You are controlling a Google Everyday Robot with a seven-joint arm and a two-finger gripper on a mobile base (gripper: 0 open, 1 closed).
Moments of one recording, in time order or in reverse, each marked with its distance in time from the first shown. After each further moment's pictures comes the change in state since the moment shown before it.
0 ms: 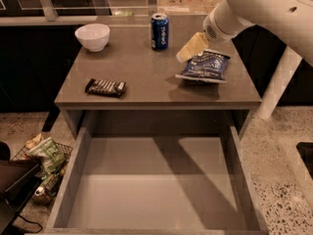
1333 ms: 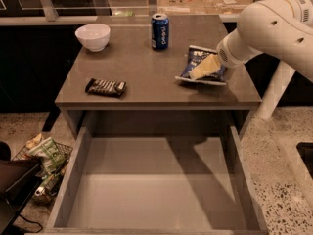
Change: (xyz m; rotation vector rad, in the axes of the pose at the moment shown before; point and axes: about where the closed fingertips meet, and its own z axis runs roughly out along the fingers) arm 0.081 -0.010 0.026 0.032 0.088 0.169
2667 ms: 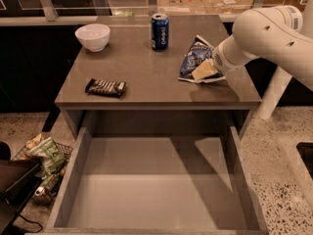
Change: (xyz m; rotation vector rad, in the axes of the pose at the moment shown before) arm 0.010 0.008 0.026 -0.057 0.027 0.056
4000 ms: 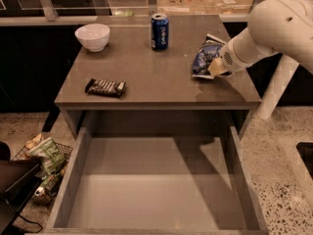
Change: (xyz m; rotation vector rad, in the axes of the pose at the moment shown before) arm 0.002 0.012 -0.030 -0.073 -0.009 -0.047
